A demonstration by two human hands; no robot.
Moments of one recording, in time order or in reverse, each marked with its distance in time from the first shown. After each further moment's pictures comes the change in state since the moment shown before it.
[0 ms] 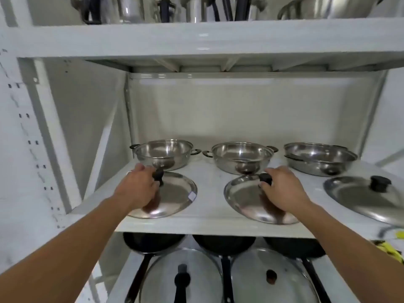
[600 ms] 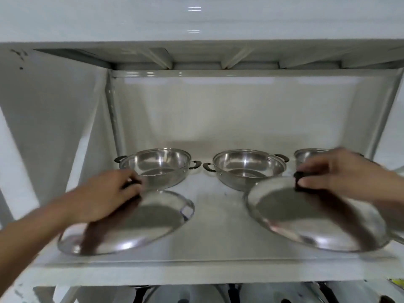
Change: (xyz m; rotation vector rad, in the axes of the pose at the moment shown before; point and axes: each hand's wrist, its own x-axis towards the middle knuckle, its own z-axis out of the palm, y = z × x) left_hand 0.059 -0.033 -0.053 -0.003 -0.160 0.182; right_hand 0.047 -0.004 -0.101 0.261 -0.259 -0.017
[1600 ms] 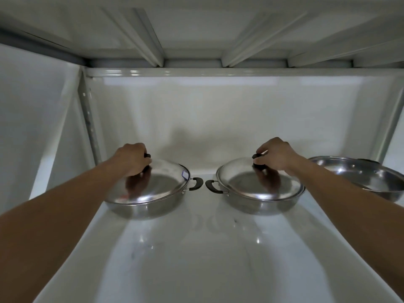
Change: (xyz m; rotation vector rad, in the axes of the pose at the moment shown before) left_hand 0.250 -0.047 0.039 0.145 0.063 -0.173; right_hand 0.244 0.026 0.087 0.004 0.208 0.263
